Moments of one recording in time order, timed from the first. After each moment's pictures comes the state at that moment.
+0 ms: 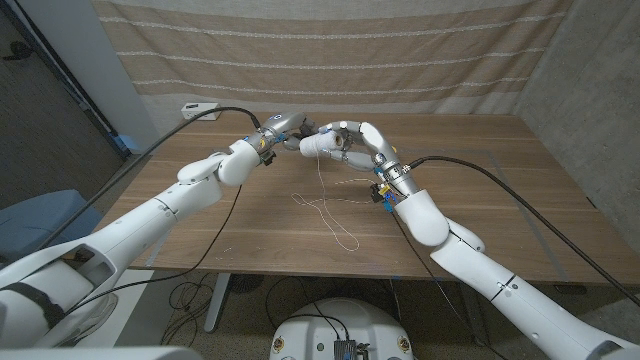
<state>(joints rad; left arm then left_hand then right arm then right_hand) 0.59 0.73 0.66 -1.54 0.50 -0.21 0.16 1.45 -0.03 0.40 -0.17 0.17 0.99 0.01 0.43 0.21 0.83 -0.05 0.45 0.59 0.88 -0.09 0.48 0.43 0.67 -0.01 0.89 0.18 -1.00 -0.54 -0.55 -1.84 -0.14 0.41 -0.31 1.22 0.00 0.35 -0.15 0.18 0.87 -0.06 0.30 0.30 0.72 -0.02 0.51 0.31 0.77 0.07 0.62 0.37 0.90 -0.11 1.04 0.49</state>
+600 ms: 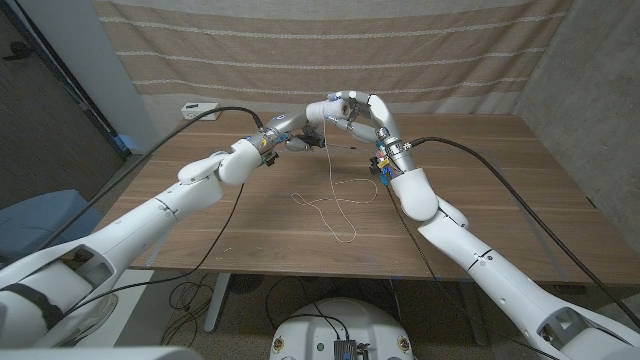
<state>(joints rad) 0.60 0.74 0.65 -1.57 0.47 -0.21 0.12 1.45 -0.03 0.40 -0.17 0.17 0.99 0.01 0.43 0.21 0.83 -0.04 0.44 0.59 0.88 -0.09 0.48 0.43 0.67 -0.01 0.89 0.18 -0.86 -0.41 -0.52 -1.64 -0.16 0.50 -0.37 1.22 0.00 0.35 -0.15 0.18 0.87 -0.06 0.29 0.30 0.73 -0.01 0.51 0.30 0.77 0.07 0.61 0.41 0.89 -0.10 1.07 0.48</state>
